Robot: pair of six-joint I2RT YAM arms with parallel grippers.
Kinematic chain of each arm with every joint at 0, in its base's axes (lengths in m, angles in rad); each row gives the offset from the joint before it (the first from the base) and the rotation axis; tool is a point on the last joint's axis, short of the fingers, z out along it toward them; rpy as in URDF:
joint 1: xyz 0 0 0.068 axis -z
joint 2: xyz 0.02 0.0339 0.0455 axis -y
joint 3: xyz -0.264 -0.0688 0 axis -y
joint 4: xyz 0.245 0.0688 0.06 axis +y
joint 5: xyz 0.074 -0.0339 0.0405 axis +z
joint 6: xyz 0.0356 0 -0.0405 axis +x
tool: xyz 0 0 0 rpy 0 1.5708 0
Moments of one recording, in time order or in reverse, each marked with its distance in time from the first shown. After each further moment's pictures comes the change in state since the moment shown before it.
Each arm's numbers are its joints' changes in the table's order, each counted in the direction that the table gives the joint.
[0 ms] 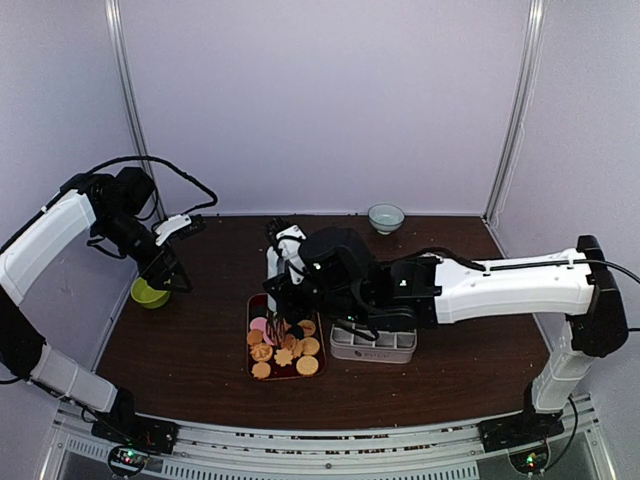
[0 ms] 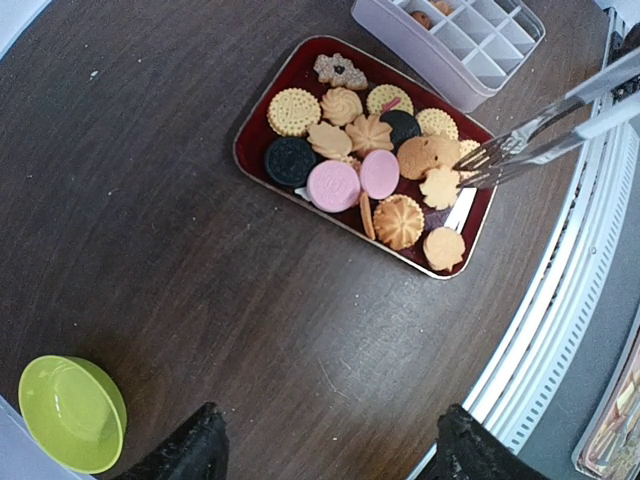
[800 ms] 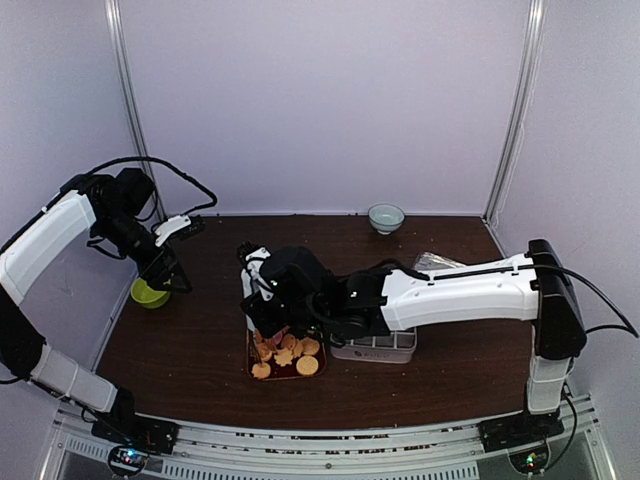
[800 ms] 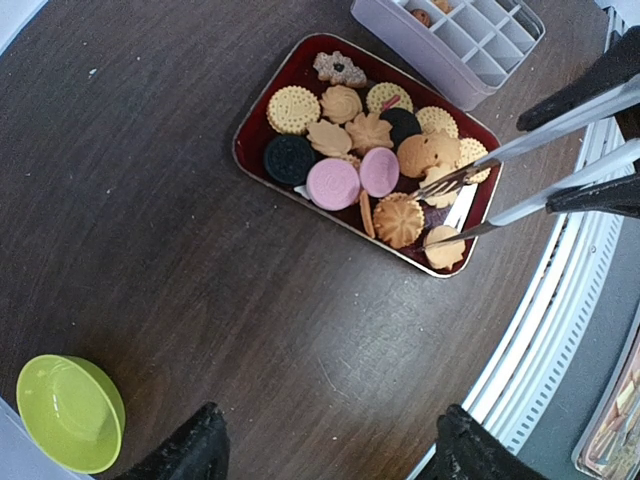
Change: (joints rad) left arm -0.005 0.000 -0.006 0.000 -0.003 0.006; right arm -0.004 -0.232 0.157 0.023 0.063 0.014
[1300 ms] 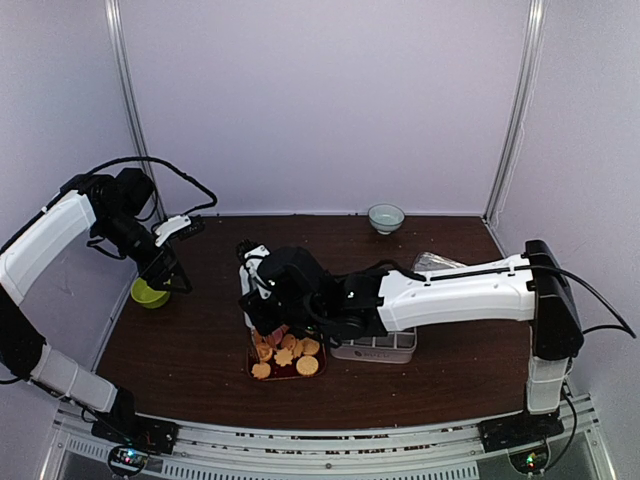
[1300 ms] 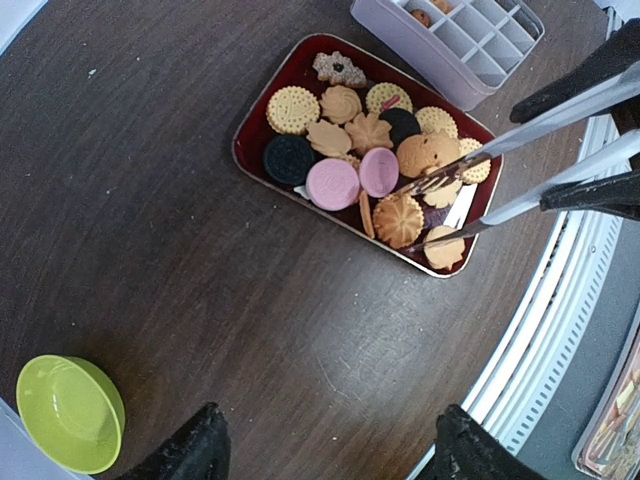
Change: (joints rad) left arm 0.000 0.000 0.000 0.000 -0.002 0.001; right arm 0.000 -0.015 0.013 -0.019 -0.029 -0.003
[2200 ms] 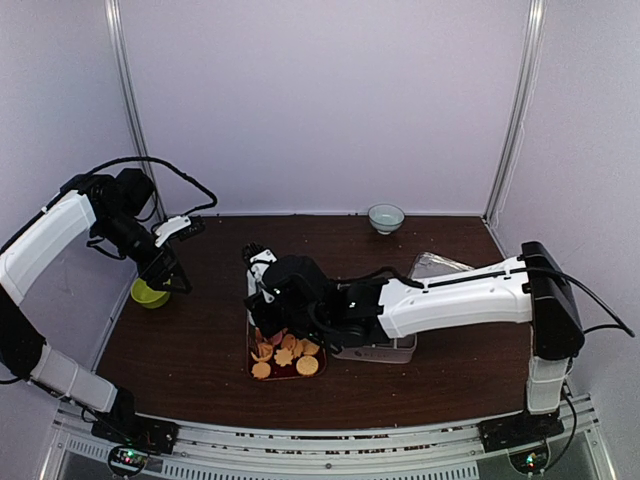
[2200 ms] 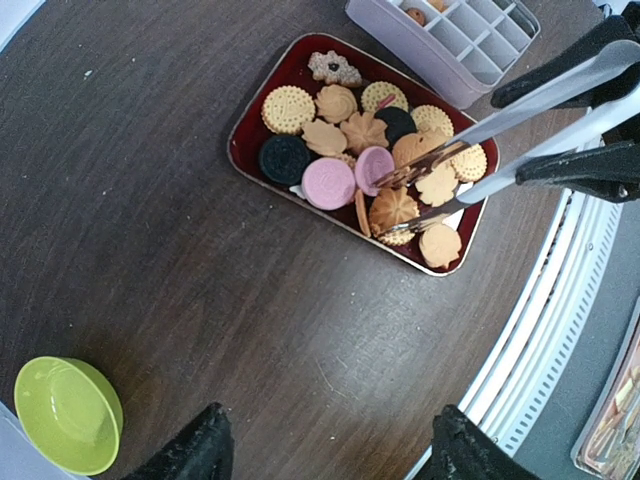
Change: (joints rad) left arm 0.000 0.000 0.000 0.007 -0.005 0.008; right arm 0.002 0.002 -0.075 -0.103 -0.060 -0.017
